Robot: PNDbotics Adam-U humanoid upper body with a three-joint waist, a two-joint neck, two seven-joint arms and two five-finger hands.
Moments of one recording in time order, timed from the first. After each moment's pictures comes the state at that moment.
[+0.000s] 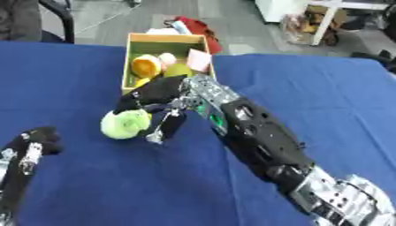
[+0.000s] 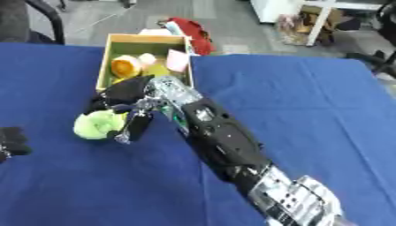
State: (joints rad) left arm -0.13 0.23 -0.08 -1.71 -0.06 -0.06 -0.02; right arm -1.01 0.01 0.37 -0.94 1.13 -0.65 0.51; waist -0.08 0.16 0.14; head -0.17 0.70
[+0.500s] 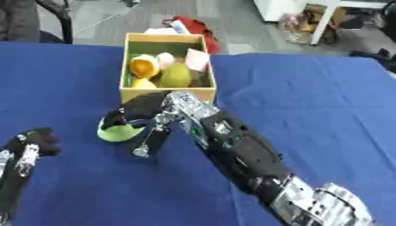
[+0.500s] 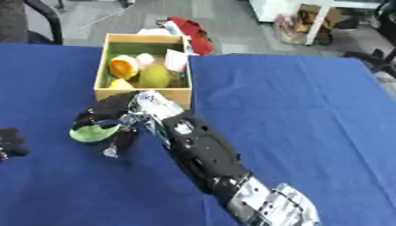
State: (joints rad) left arm -0.14 0.23 -0.08 -1.71 -0.06 -0.06 -0.02; right arm -1.00 0.09 0.30 -0.85 1.29 -0.58 0.40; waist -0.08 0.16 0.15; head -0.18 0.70
